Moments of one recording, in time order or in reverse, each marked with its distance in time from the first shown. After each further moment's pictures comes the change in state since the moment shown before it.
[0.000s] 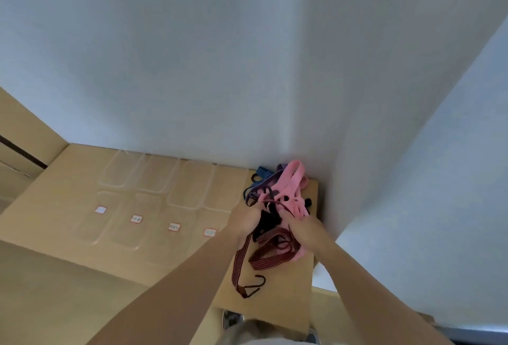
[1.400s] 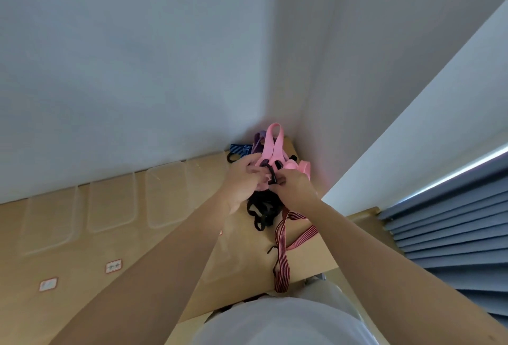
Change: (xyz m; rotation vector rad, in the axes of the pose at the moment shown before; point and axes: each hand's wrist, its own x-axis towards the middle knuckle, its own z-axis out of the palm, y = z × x) left_hand 0.030 0.050 -0.058 0.144 -0.567 0.283; right_hand 0.013 -0.038 0.078 -0.169 0.460 -0.068
